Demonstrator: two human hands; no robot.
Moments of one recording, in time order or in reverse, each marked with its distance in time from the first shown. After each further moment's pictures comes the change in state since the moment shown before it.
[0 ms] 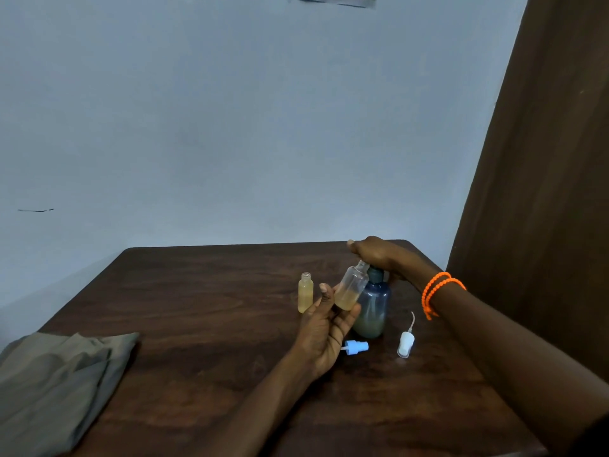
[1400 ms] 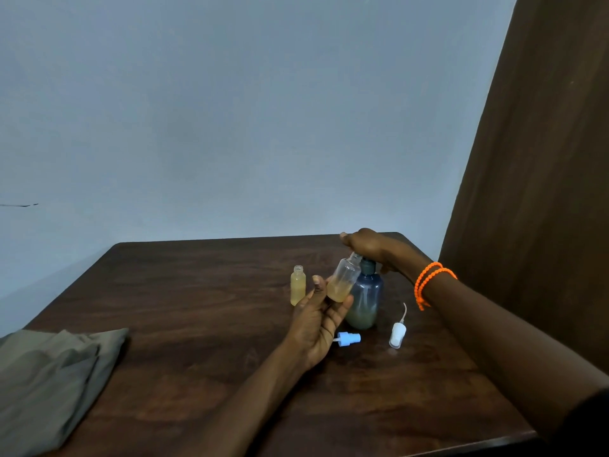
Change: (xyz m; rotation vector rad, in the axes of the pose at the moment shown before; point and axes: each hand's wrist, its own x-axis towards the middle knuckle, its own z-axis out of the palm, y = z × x) left_hand 0.004 -0.001 0.000 -0.026 -0.004 0.019; right_hand -0.012 -0.004 -0.001 -0.002 -0.004 -0.009
